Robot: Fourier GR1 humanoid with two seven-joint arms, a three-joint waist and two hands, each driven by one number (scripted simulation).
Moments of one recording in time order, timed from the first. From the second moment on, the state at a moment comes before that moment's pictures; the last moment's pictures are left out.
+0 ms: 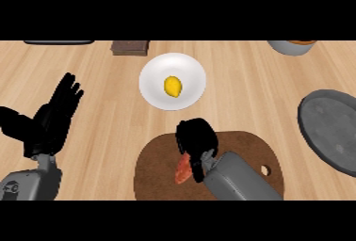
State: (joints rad) left arm -0.17 0.19 0.08 -1.60 0.13 0.08 0.25; right arm -0.50 -0.01 0.61 -1.26 0.88 0.41 0.51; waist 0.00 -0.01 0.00
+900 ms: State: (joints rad) left arm -0.10 0.20 0.11 -1.62 0.13 0.08 0.23; right arm 0.11 -0.66 0.52 -2.25 0.99 0.17 0.29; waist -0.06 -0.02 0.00
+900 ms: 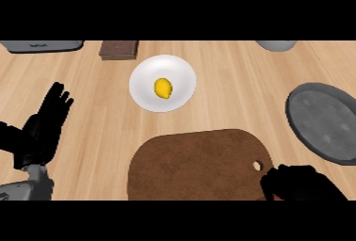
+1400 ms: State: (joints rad) left arm -0.11 0.19 0.11 -1.63 0.13 0.08 0.24; right arm 0.25 -0.74 0.23 -2.36 0.98 0.08 0.23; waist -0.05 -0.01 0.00
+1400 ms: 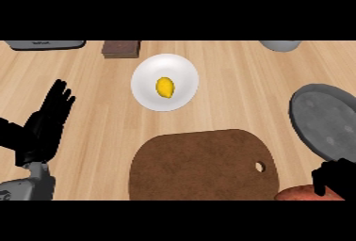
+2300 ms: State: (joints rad) left arm -0.18 0.18 0.09 -1.57 0.12 0.06 0.23; right arm 0.03 -0.74 -0.38 -1.80 0.44 0.13 -0.15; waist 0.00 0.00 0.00
